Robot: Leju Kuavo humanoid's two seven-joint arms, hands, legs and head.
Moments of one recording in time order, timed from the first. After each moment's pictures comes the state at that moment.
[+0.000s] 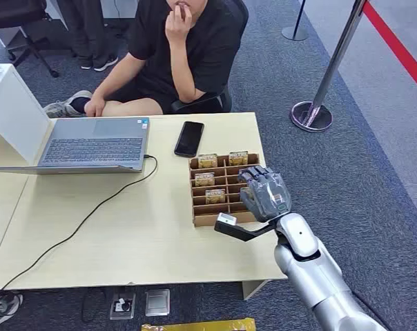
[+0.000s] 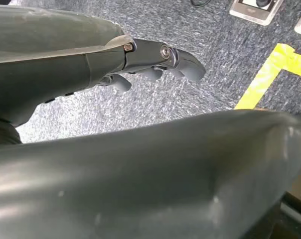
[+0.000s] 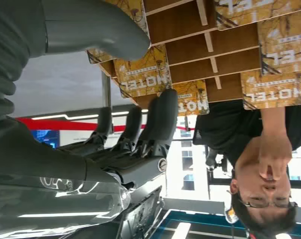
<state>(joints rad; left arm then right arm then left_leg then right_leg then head) -0.12 -0.10 0.45 -0.23 -1.45 0.02 -0.01 -0.27 -0.05 0.28 -1.09 1.42 -0.53 -0.10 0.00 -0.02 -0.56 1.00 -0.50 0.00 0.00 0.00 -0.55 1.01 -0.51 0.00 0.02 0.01</state>
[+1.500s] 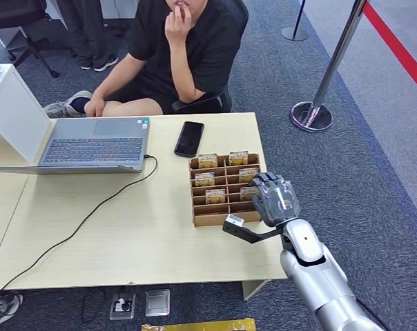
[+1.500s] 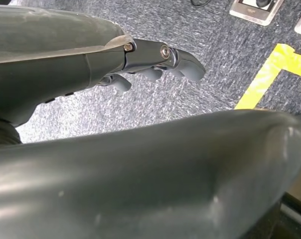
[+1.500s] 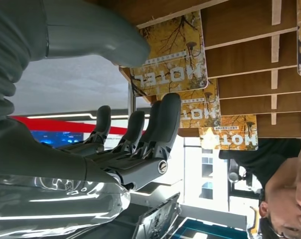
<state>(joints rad) -0.12 -0.10 0.45 -0.23 -1.45 0.02 -0.01 -0.27 -0.05 0.28 -1.09 1.42 -0.53 -0.10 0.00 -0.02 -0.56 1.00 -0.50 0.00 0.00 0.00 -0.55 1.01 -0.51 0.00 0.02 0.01</state>
